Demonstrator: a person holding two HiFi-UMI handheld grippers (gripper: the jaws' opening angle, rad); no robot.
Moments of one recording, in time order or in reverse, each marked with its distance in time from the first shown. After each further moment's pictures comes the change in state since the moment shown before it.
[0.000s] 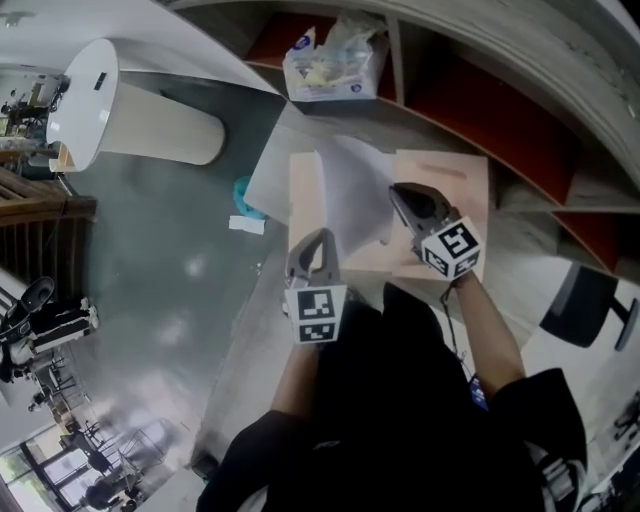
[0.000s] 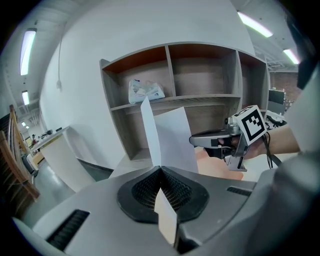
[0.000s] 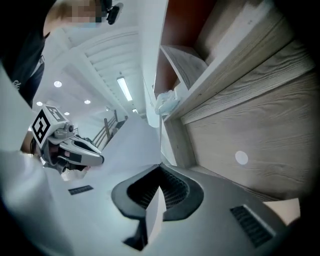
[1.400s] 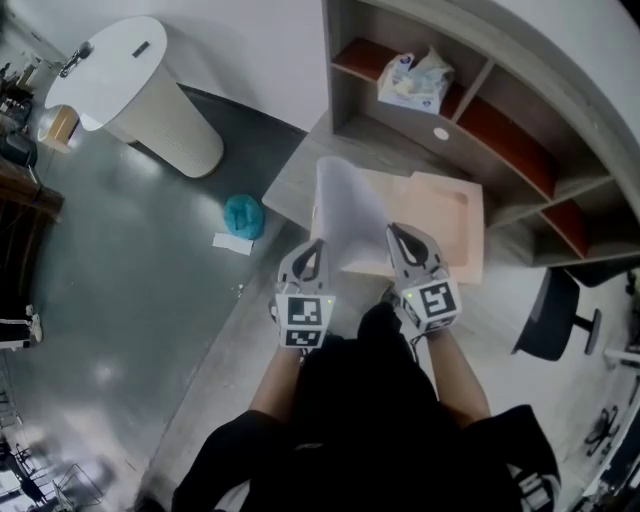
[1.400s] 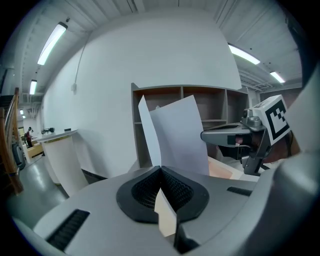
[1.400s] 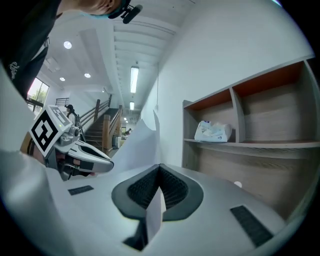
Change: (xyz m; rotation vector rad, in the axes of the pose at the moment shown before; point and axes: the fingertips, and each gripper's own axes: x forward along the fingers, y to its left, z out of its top) left arm -0.102 0.098 -0.053 -0.071 -0.250 -0.086; right arm 0.007 0.194 0.050 -0.266 -0.028 -0.255
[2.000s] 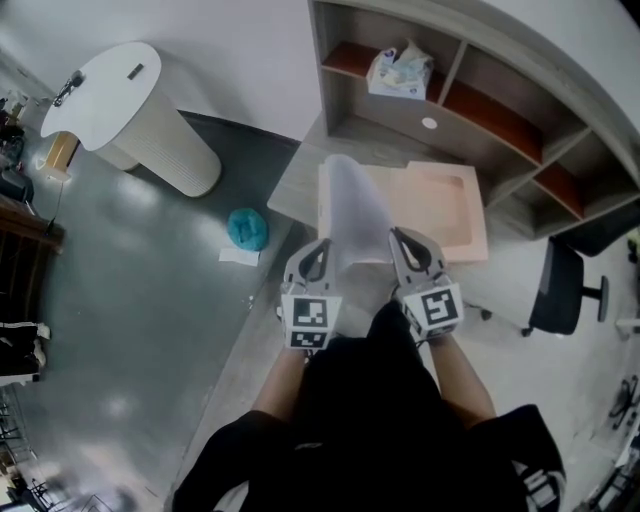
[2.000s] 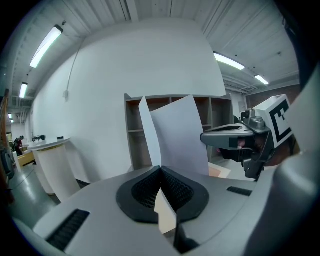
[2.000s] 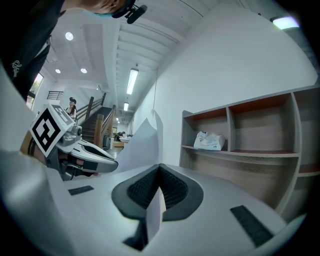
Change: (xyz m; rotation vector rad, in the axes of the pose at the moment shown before) left arm -0.044 -0.005 0.008 0.071 -0.080 -0.101; right arm -0.041 0.050 0.019 -0.031 -0.039 -0.129
